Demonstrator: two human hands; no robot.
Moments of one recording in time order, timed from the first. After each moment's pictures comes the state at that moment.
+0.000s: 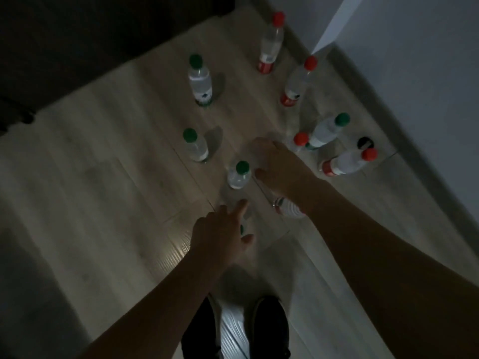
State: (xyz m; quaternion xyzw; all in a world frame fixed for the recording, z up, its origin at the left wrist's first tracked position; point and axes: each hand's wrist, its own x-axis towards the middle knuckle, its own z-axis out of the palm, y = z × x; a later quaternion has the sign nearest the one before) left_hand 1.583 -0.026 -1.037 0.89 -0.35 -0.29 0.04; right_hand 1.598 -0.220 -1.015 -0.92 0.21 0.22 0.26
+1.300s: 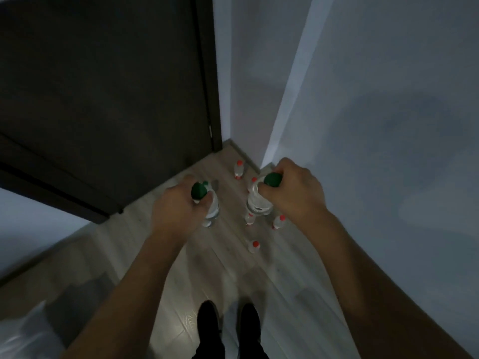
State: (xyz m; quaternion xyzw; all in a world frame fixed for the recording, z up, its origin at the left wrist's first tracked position) left_hand 1.604 -0.017 -0.451 0.94 -0.22 -0.04 0.26; right_hand 1.491 -0.216 -0.408 -0.90 0.32 -0.04 0.29
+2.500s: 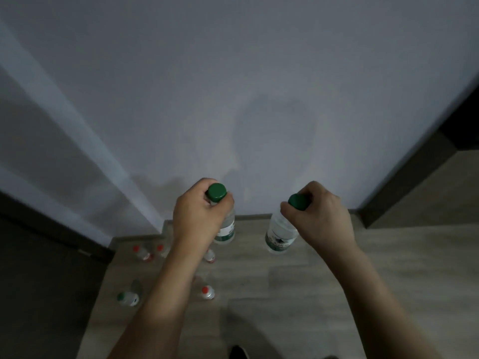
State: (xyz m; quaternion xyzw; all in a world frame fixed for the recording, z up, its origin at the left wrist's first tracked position) left_hand 1.388 -0.198 -0.308 0.66 -0.56 -0.21 0.45; right_hand 1.173 -0.192 -0.299 -0.61 0.71 -0.31 0.19
